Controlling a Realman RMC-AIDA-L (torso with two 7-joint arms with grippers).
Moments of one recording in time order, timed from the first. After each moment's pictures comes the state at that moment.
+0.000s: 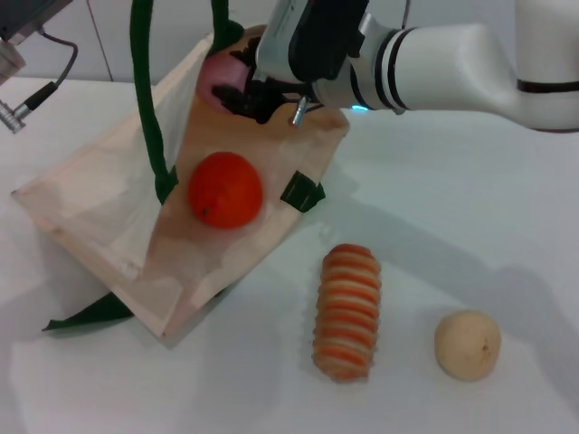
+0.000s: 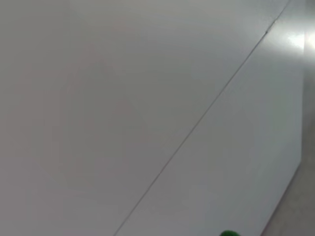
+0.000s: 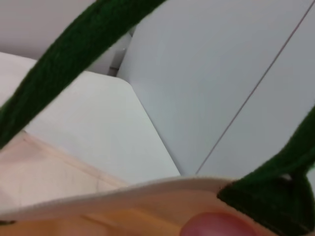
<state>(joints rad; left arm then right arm) -0.70 -1.91 0.42 0.31 -1.68 -1.65 1.42 1.37 2.05 0.07 0.18 -2.63 -0.47 0.80</state>
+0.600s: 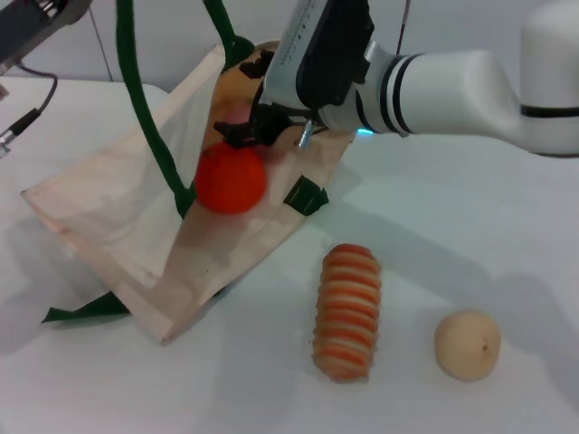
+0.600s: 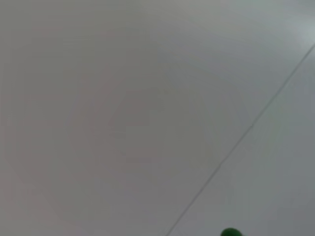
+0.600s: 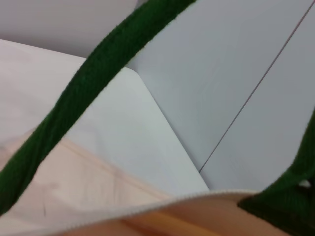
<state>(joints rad) -0.65 -1.90 0.42 0.28 -1.68 -1.56 1.43 1.33 2.04 0.09 0.24 -2.63 -0.45 0.76</state>
